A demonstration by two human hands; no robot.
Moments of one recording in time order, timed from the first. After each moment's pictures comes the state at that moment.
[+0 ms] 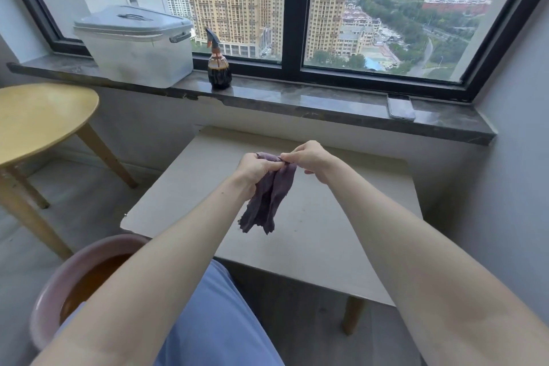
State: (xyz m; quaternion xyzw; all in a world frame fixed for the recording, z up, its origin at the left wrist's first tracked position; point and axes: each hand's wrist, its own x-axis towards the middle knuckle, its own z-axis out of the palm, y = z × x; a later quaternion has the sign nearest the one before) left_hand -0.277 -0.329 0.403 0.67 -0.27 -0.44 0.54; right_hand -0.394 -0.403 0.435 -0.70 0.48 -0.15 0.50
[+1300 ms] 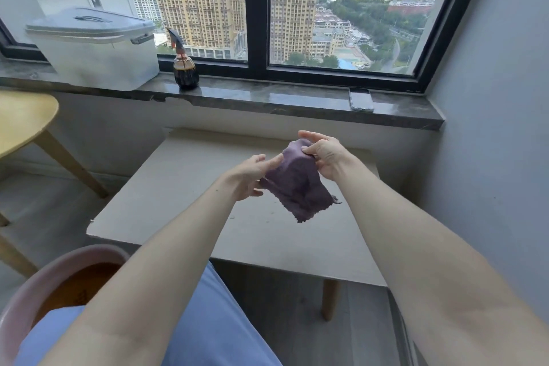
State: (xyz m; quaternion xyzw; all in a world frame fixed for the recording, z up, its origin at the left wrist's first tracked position) left_hand -0.333 -0.331 0.403 0.67 -0.35 -0.53 0.38; right_hand -0.486 -0.415 0.435 -0.46 0.45 -0.34 0.68
